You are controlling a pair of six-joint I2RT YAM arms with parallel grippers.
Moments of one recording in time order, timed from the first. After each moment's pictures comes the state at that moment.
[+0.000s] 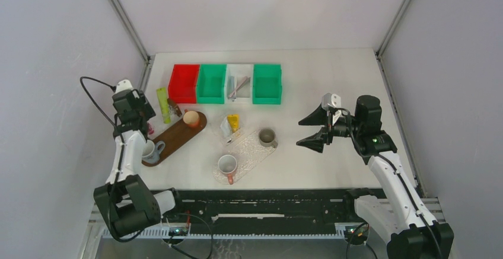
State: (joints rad) left arm 0.35 1.19 0.80 -0.15 -0.16 -0.10; right arm 0.13 0.87 0.71 -0.24 -1.25 -0.27
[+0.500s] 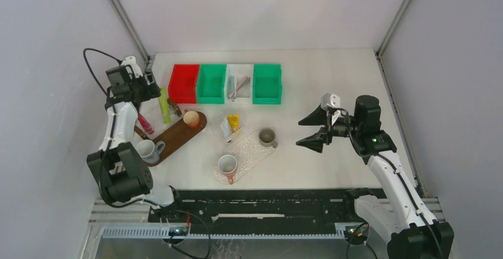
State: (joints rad) left arm 0.35 1.41 1.13 -0.26 0.14 -0.02; right arm 0.14 0.88 0.71 -0.25 -1.24 -0.28
